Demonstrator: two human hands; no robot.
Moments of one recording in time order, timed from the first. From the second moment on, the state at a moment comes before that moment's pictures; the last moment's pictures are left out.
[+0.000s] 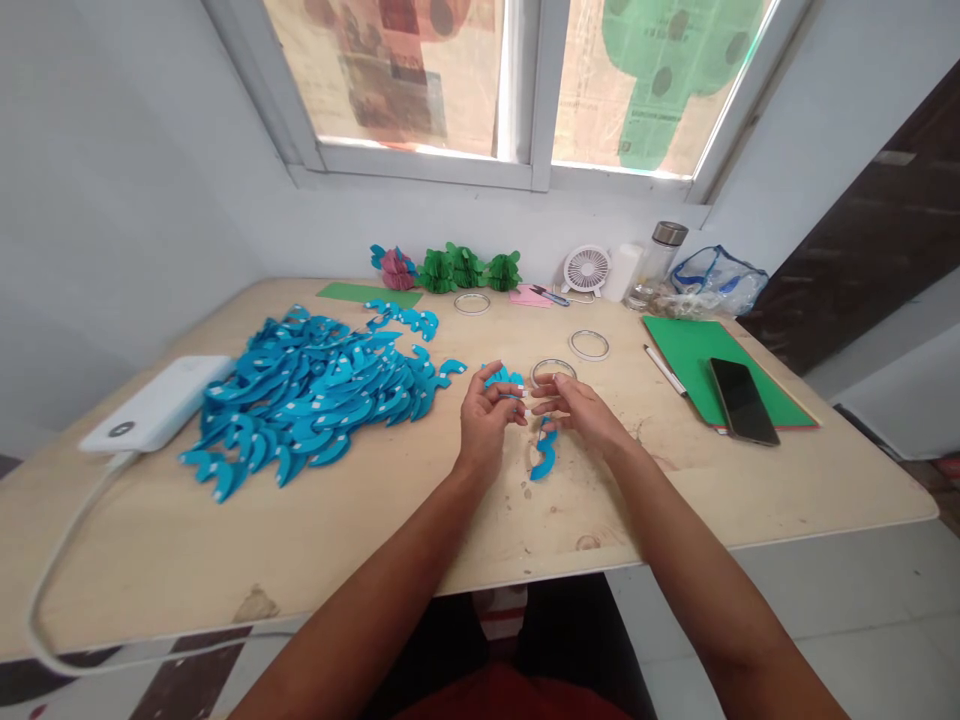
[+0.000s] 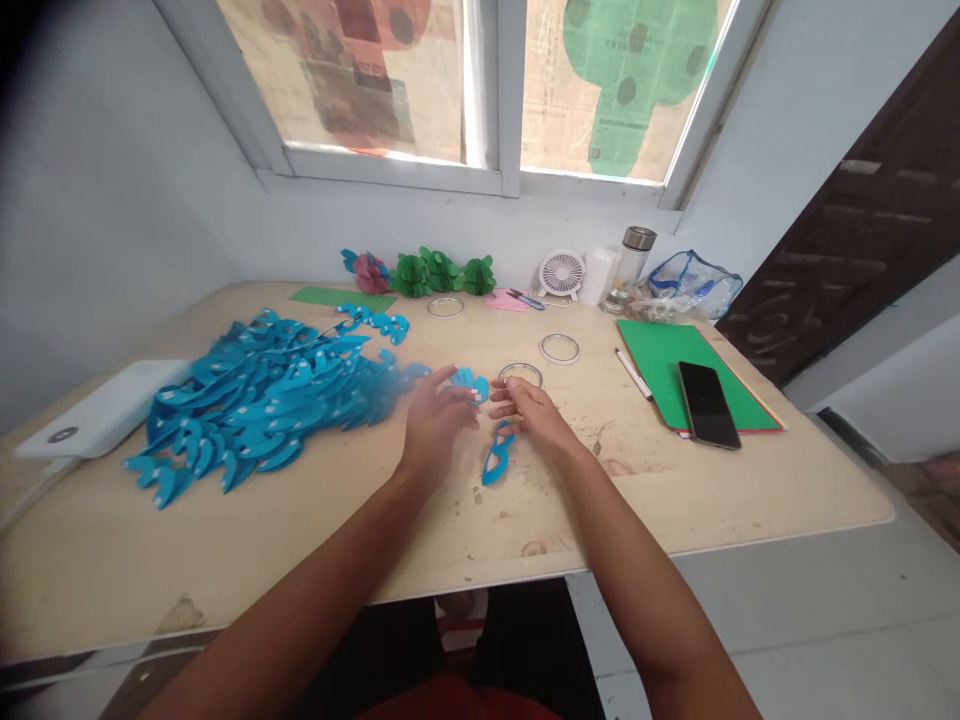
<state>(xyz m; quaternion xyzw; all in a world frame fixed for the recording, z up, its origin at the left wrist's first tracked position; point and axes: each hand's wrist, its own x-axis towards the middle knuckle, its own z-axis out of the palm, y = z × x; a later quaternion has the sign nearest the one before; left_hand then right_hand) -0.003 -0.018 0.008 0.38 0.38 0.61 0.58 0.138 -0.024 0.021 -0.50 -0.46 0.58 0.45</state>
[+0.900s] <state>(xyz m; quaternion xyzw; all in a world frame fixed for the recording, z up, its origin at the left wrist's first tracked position) -0.005 -0.018 0.009 0.40 0.43 0.60 0.54 0.140 -0.020 0.020 -0.52 -0.46 0.58 0.42</state>
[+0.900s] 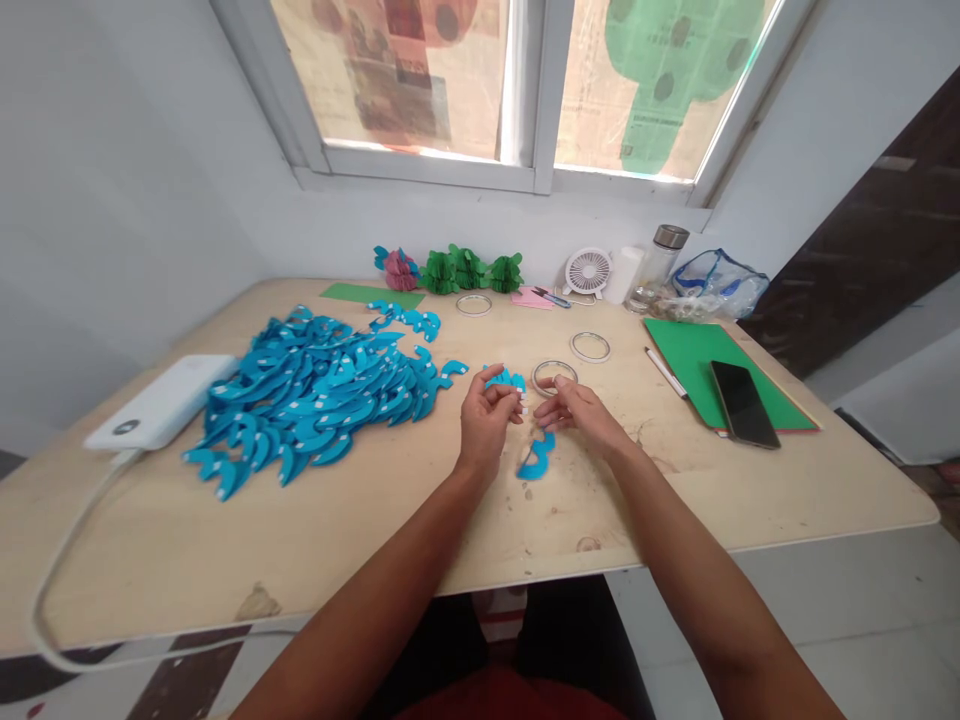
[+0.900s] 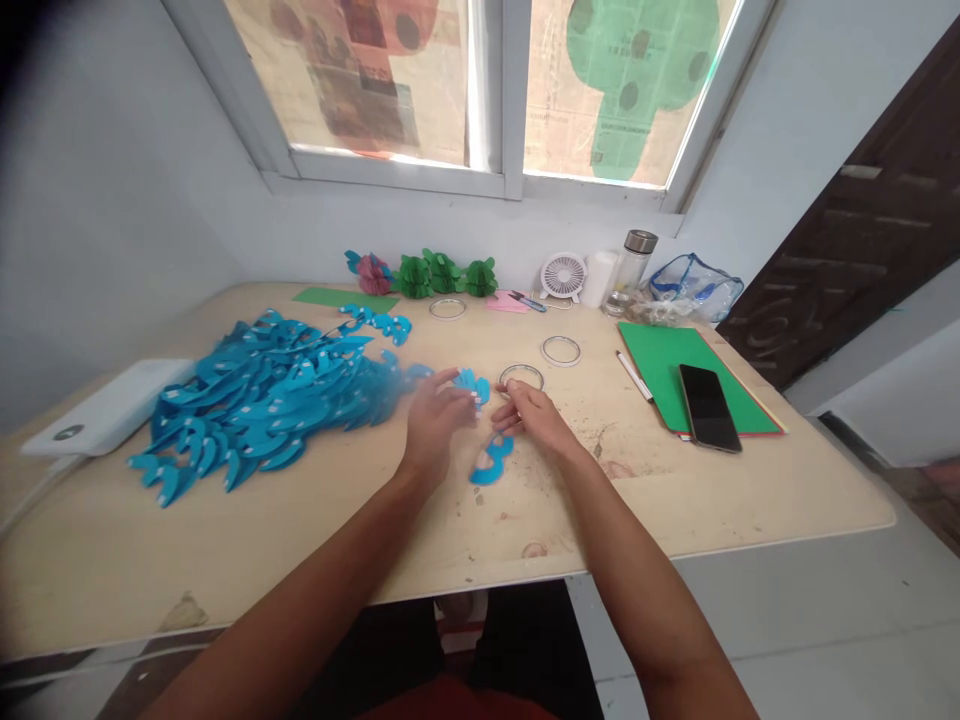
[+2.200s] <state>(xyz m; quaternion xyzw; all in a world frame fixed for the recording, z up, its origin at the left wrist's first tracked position) -0.011 -0.020 0.003 0.69 0.32 0.45 0.47 0.147 -0.018 0.027 -0.51 -0.39 0.51 0.58</state>
